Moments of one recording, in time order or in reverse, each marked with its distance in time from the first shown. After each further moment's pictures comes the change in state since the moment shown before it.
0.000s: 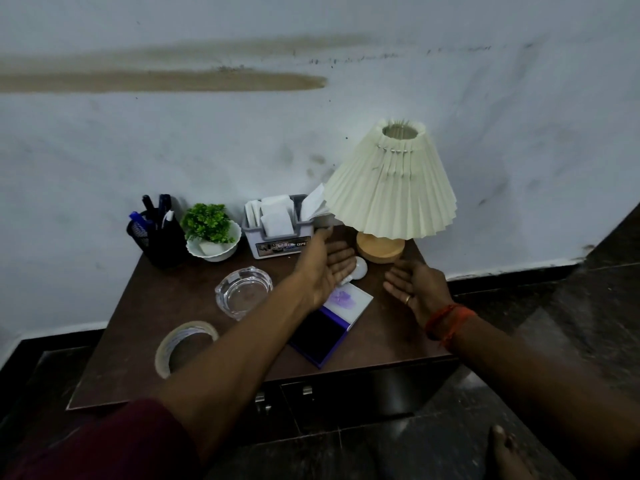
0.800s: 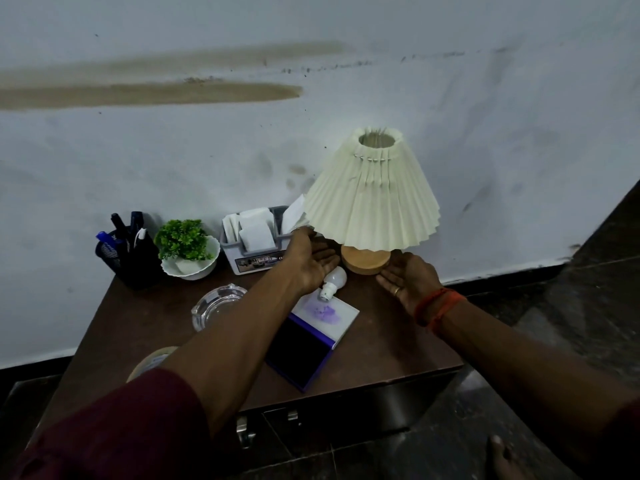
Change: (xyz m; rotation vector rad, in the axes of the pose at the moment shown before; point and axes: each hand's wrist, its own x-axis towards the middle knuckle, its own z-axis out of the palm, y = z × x) left_hand 0.046 0.019 0.014 -0.077 0.060 0.015; right_hand 0.029 -0.023 0.002 0.099 0.030 -0.009
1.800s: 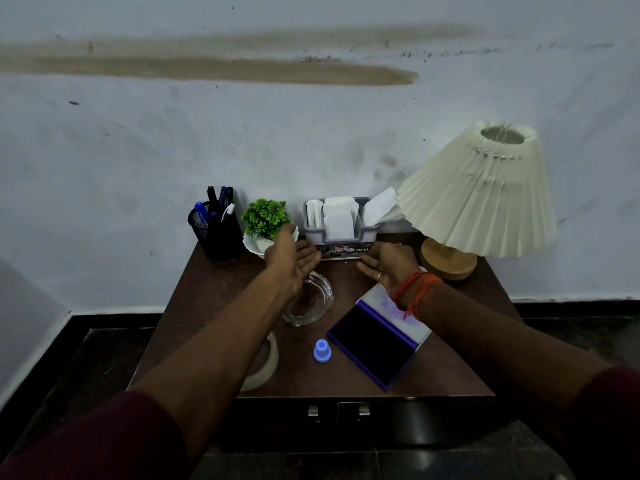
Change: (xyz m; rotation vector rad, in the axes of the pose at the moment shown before) left_hand -0.018 0.057 -0.142 -0.055 0.277 0.149; right_hand -0.012 0.073 0.145 -0.223 -0.167 0.043
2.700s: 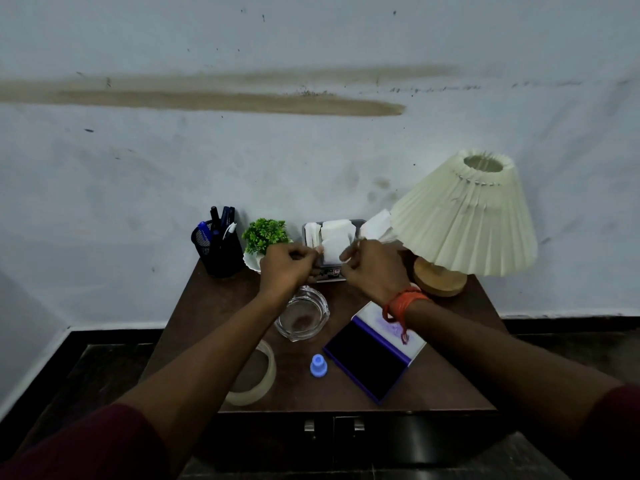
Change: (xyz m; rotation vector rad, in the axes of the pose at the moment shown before) left_hand -0.017 0.003 -0.004 0.669 0.007 0.585; right_hand -0.031 -0.012 0.003 -1.235 0.002 -0.792
